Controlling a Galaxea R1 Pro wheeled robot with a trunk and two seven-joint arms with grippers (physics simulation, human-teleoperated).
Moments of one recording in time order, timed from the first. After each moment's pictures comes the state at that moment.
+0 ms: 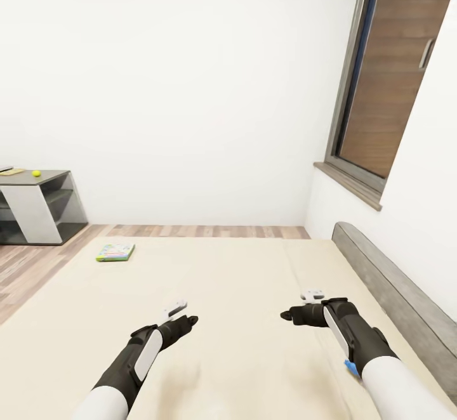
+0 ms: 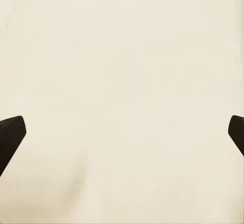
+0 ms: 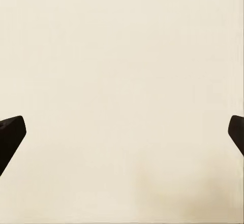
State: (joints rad) left arm -0.54 -0.10 0.09 -0.65 0.39 0.43 -0.01; right arm -0.64 -0.10 0.03 -0.72 0.00 0.69 0.36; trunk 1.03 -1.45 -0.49
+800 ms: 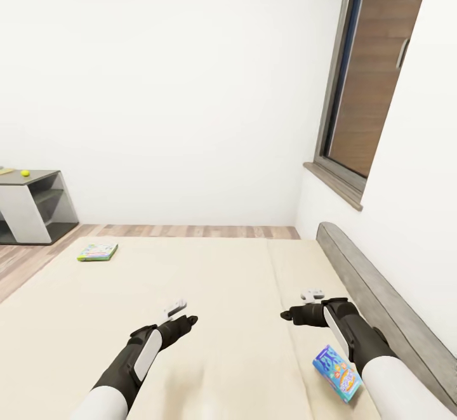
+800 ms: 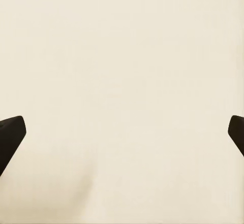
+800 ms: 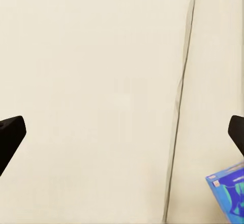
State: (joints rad) left arm -0.54 -0.10 0.09 -0.65 0.39 0.43 -0.01; right arm -0.64 -0.10 0.03 -0.72 0.00 0.68 0.36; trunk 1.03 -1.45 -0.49
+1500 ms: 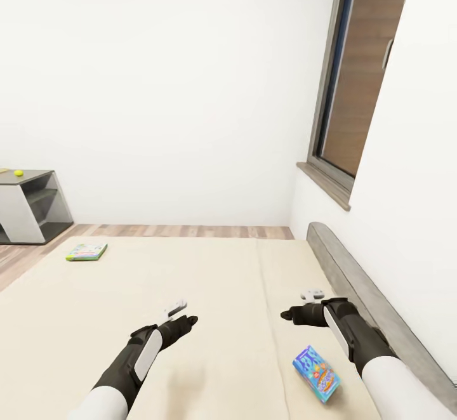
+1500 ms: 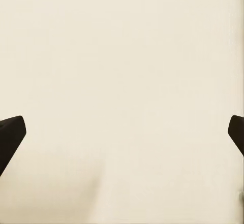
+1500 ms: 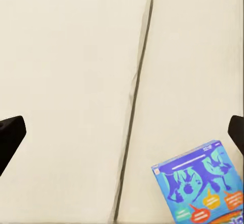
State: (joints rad) left arm -0.54 -0.10 0.09 -0.65 0.39 0.43 0.00; right arm -0.64 -0.10 0.03 -0.72 0.00 0.68 0.36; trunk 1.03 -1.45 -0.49
